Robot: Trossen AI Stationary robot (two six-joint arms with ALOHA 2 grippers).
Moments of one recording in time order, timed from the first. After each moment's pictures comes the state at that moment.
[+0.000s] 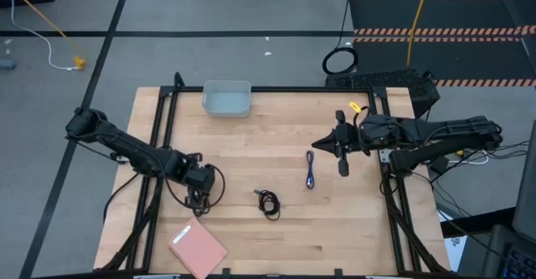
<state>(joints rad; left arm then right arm) -0.35 1.25 0.70 -0.83 -0.06 -0.42 0.09 0.93 0.90 -0.31 0.10 0.04</state>
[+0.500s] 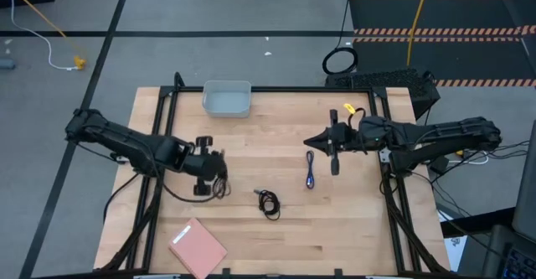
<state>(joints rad) -0.29 1.25 1.08 -0.99 -0.29 -0.19 0.07 0.97 0.80 -0.02 0.11 0.03</state>
